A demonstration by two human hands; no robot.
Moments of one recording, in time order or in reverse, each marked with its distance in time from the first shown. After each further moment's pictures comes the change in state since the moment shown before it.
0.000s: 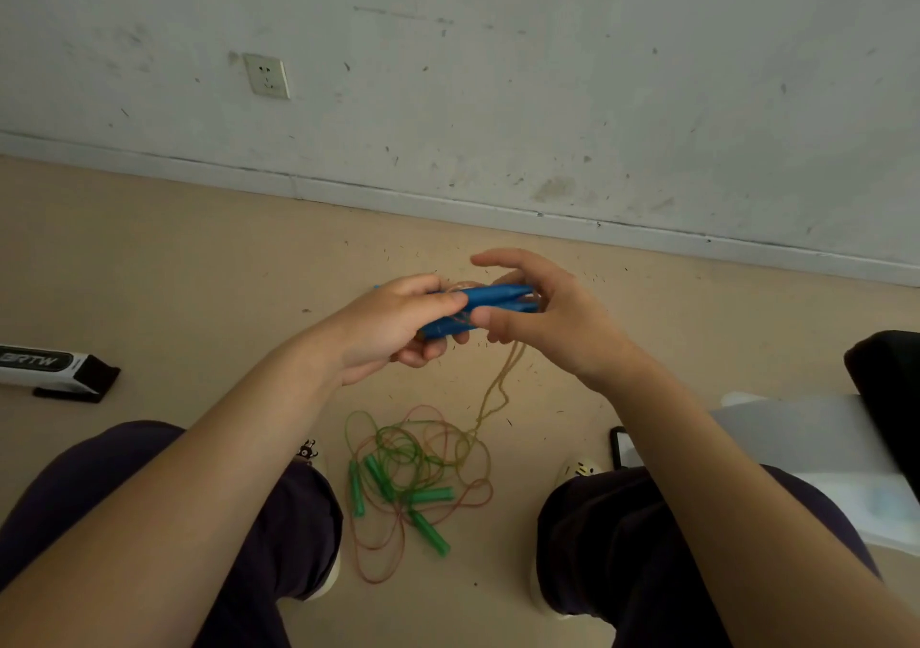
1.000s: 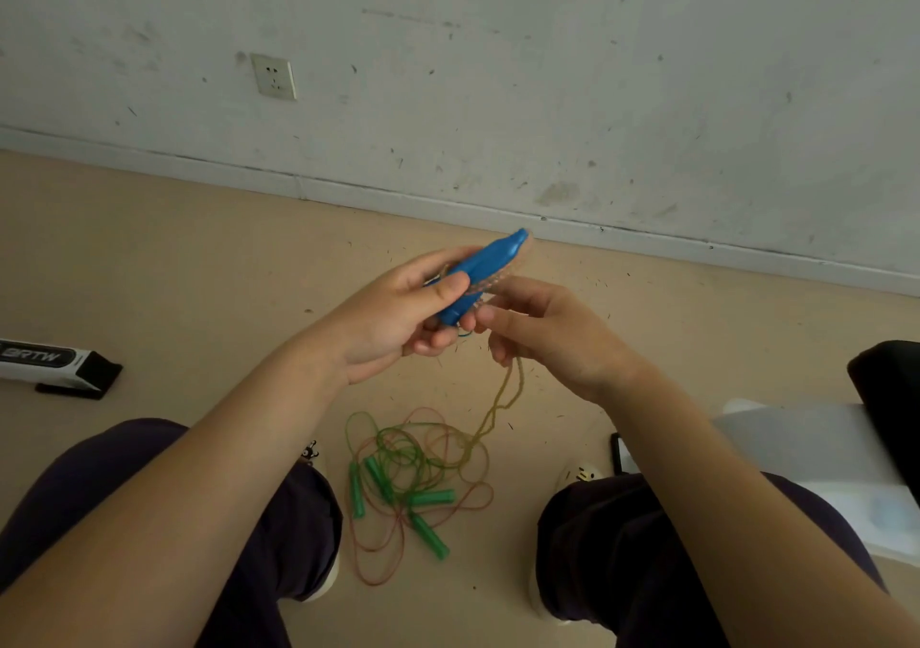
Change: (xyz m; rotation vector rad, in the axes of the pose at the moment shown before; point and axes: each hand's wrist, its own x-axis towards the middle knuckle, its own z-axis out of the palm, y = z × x) left_hand -0.001 0.000 -0.002 -0.209 -0.055 0.184; right_hand 0.007 0.014 0.007 0.230 -0.123 0.074
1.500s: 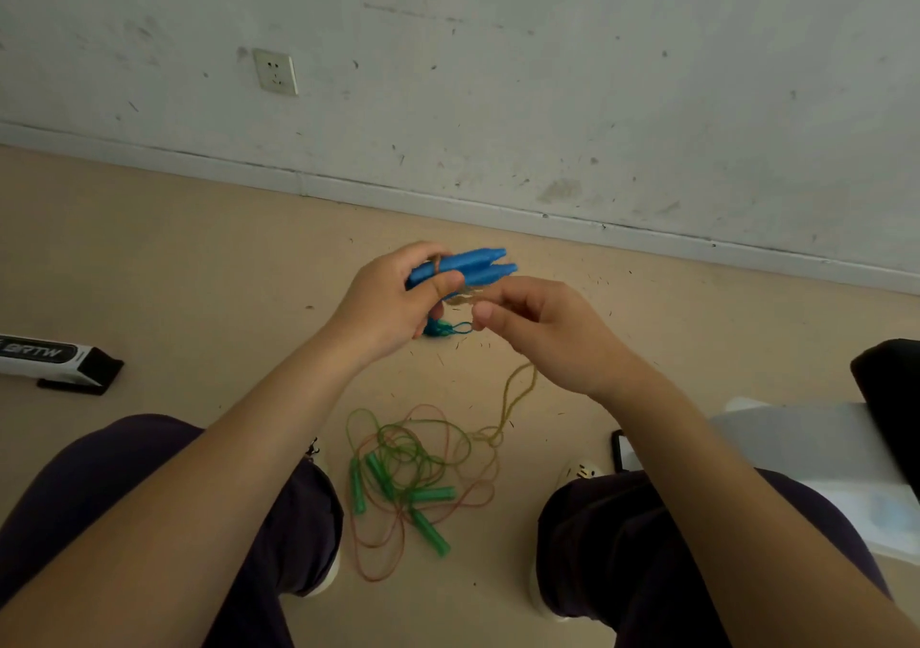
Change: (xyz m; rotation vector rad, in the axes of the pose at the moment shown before) left_hand 0.008 -0.008 -0.004 0.503 0.407 0.134; right_hand -0.009 -0.017 0.010 -0.414 0.078 -0.132
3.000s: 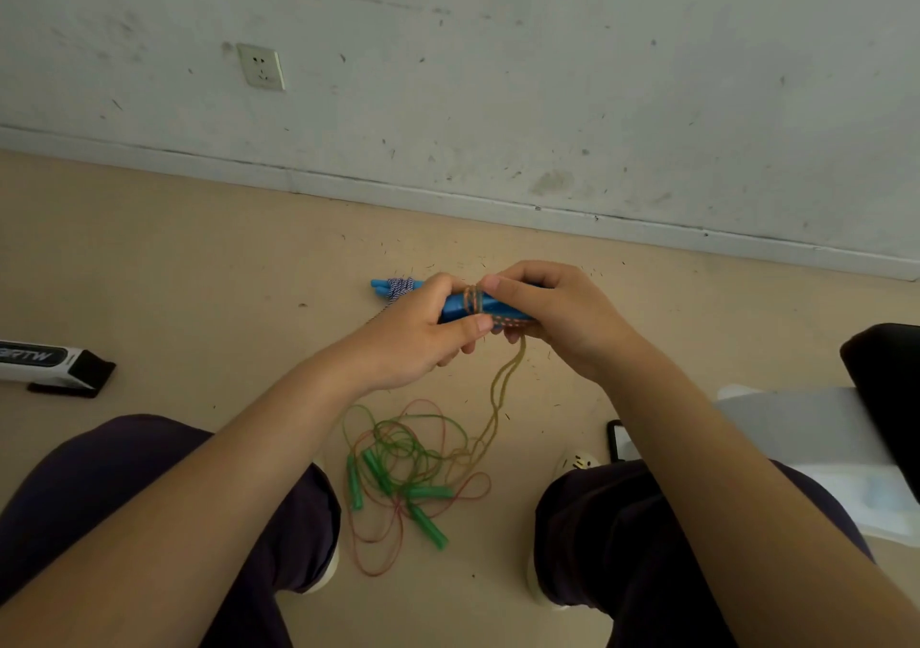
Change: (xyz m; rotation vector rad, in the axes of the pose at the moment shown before) left_hand -0.017 0.006 0.018 0.013 -0.376 -0.056; right_hand 0.010 0.021 -0.010 0.387 0.080 0.225
